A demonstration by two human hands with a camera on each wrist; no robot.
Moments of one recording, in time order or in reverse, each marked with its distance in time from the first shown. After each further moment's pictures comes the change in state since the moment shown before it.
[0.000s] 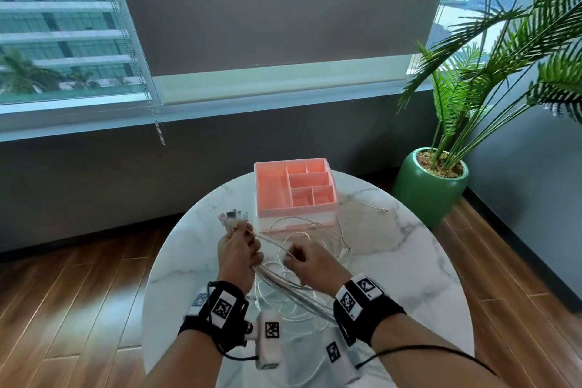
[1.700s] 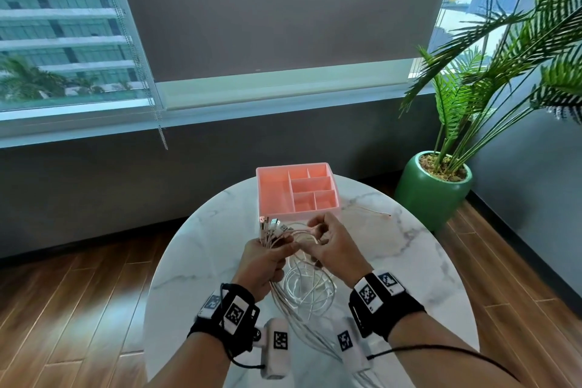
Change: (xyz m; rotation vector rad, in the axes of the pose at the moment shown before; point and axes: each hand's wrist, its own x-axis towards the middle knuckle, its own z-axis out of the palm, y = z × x) left_hand -0.004 -0.013 0.010 0.365 -0.288 -0.157; right_hand -0.002 -0.011 -0.037 0.270 0.234 -0.044
